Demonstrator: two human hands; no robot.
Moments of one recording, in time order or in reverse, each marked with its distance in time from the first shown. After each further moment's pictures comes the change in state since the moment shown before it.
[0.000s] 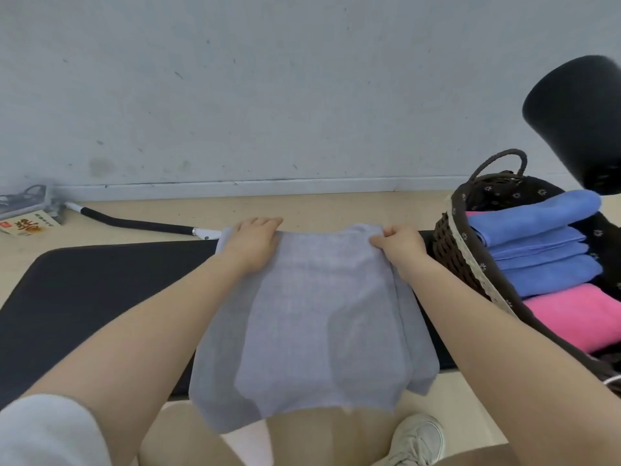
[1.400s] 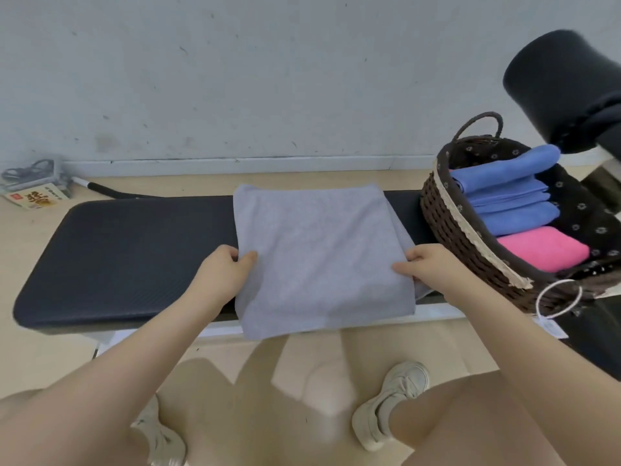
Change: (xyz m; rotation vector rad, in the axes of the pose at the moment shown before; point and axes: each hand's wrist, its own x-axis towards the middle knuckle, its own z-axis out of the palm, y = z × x) left_hand -0.158 -0.010 0.020 -0.783 0.031 -0.397; right_hand -0.124 0.055 -0.057 -0.151 -0.244 -0.012
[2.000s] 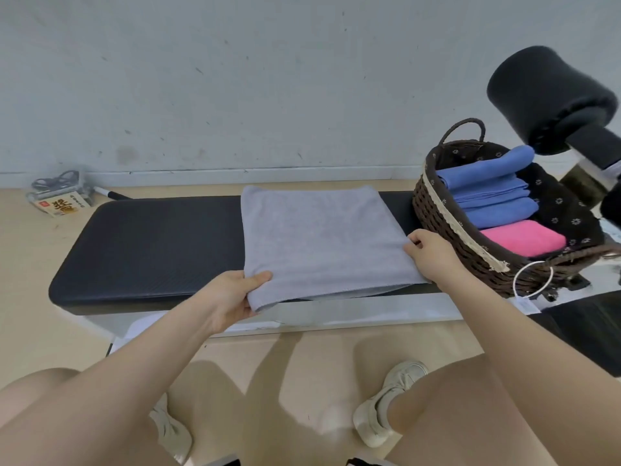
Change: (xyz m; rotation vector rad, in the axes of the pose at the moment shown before) left_hand -0.059 -0.006 0.009 -0.721 -0.307 -0.276; right_hand 0.000 0.015 -0.005 -0.190 0.227 -0.147
